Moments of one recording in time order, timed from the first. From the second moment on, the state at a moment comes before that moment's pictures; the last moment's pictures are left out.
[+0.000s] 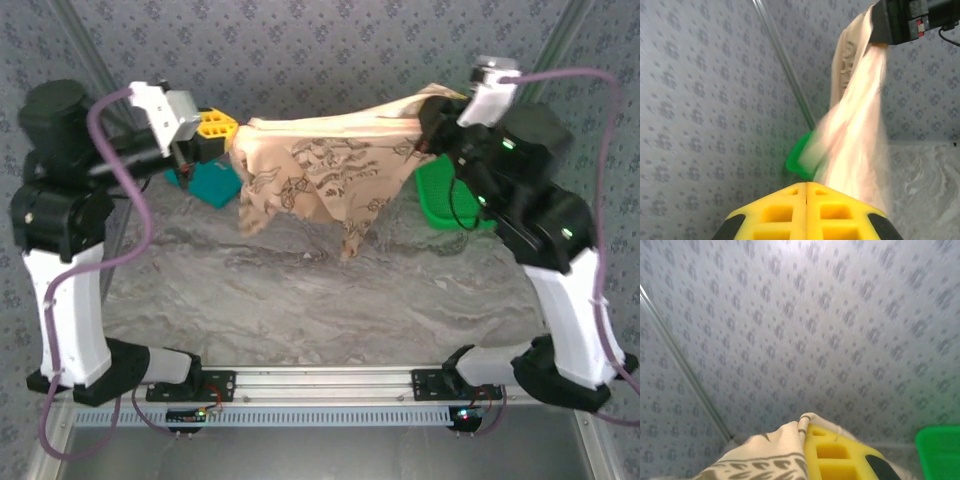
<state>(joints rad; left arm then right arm) -0.26 1.34 2.30 -1.00 0.81 0.41 0.66 1.25 2.10 -0.78 0.39 0.27</state>
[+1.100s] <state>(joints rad) -0.23 1.08 1.10 -0.46 0.56 -0.08 0.71 1.86 2.20 -0.82 0.28 0.40</state>
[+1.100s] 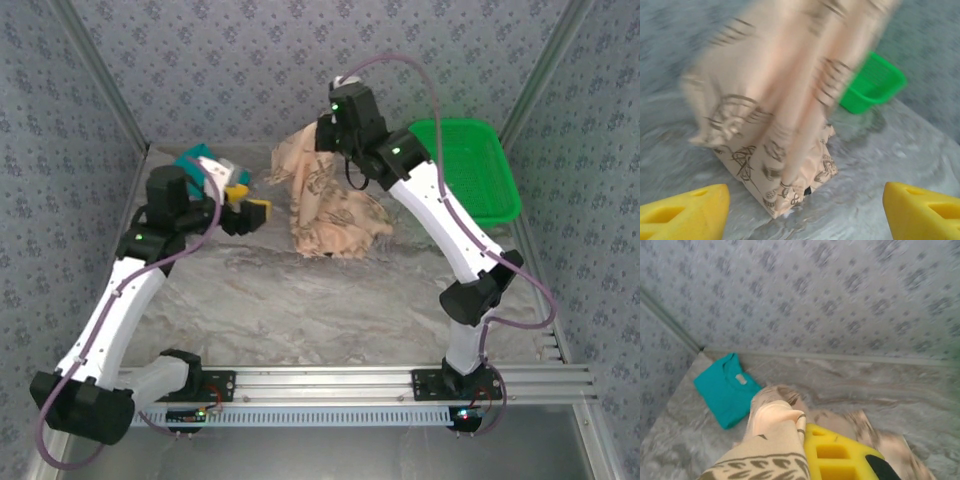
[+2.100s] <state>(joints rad) 0.17 1.17 0.70 -0.74 0.43 -0.62 0.98 2.02 1.76 -0.77 -0.42 -0.10</state>
